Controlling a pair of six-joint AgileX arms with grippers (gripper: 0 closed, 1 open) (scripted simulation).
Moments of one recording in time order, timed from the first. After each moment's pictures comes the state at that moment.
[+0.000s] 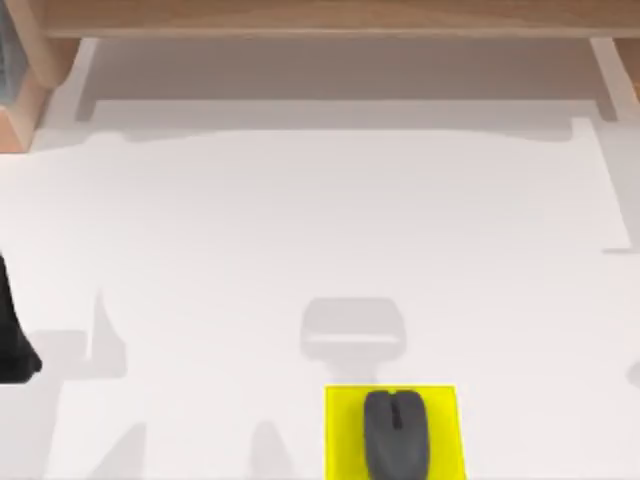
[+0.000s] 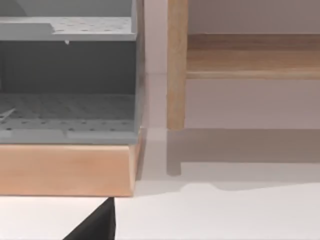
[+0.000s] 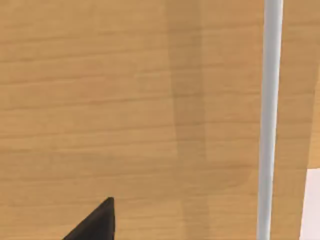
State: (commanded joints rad) left arm 0.00 0.00 0.00 0.00 0.00 0.00; right arm -0.64 2.00 0.35 1.62 -0.53 -1.48
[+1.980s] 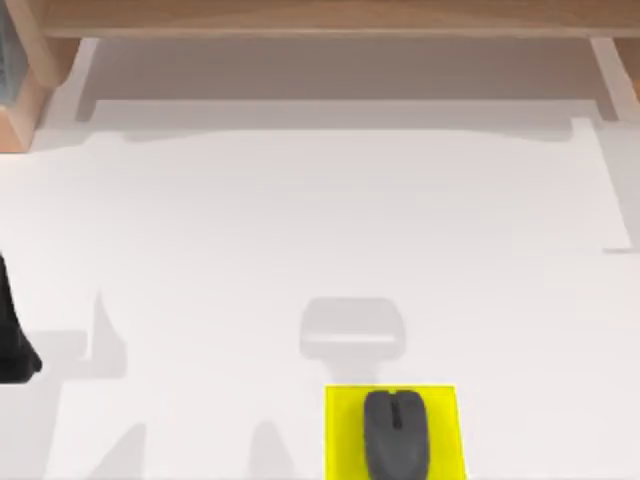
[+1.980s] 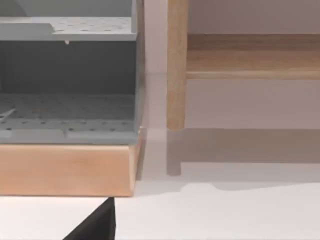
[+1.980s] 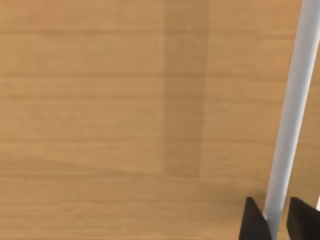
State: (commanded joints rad) left arm 0.00 0.00 0.00 0.00 0.00 0.00; right arm -0.64 2.05 0.47 1.58 -0.50 -1.55
